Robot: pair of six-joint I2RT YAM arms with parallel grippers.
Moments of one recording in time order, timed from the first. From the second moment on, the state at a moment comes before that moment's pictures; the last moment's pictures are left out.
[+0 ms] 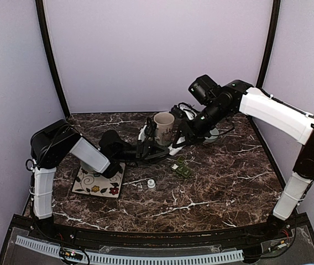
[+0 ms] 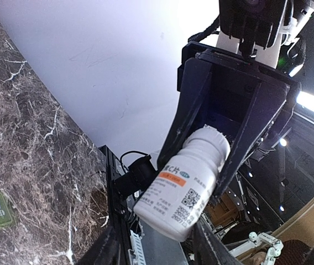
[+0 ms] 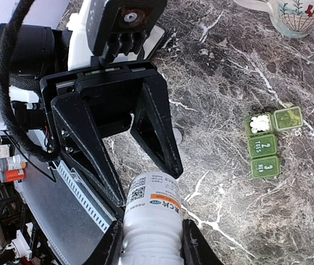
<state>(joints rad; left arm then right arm) -0.72 2.11 0.98 1.44 0.98 -1.27 0.77 1.72 1.72 -1.08 -0.45 0.32</state>
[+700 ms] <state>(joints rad) -0.72 2.14 0.99 1.51 0.99 -1.37 0.77 1.72 1.67 -1.02 -0.50 0.35</state>
